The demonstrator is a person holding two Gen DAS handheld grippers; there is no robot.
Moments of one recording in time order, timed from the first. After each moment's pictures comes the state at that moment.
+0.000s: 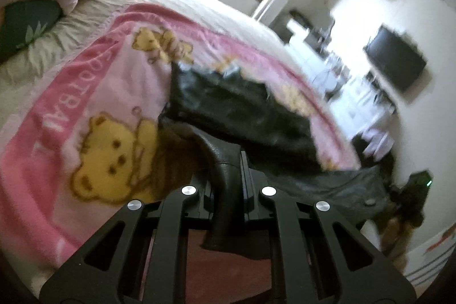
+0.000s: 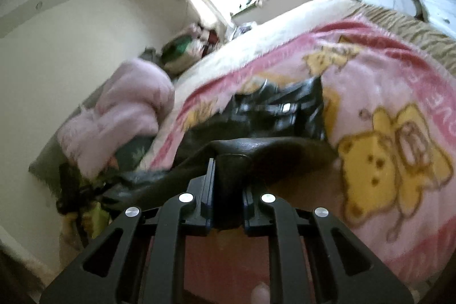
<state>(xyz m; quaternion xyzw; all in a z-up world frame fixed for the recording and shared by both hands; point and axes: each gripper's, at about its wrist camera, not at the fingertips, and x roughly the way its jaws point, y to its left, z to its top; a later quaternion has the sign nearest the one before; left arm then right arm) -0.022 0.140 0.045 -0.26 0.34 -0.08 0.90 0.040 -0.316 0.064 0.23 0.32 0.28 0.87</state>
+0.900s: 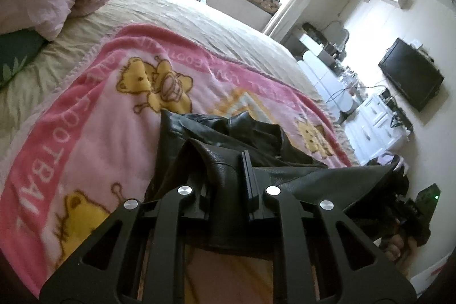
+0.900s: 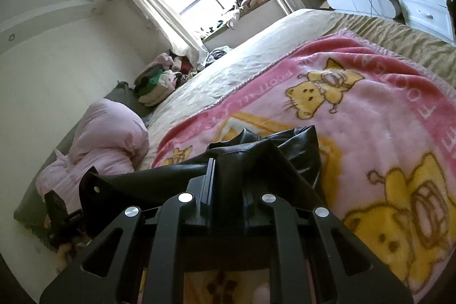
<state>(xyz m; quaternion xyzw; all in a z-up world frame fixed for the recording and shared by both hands) 0.112 0.140 0.067 -0.25 0.34 -0.04 0.91 0.167 -0.297 0.064 0.26 0.31 0.20 0.89</state>
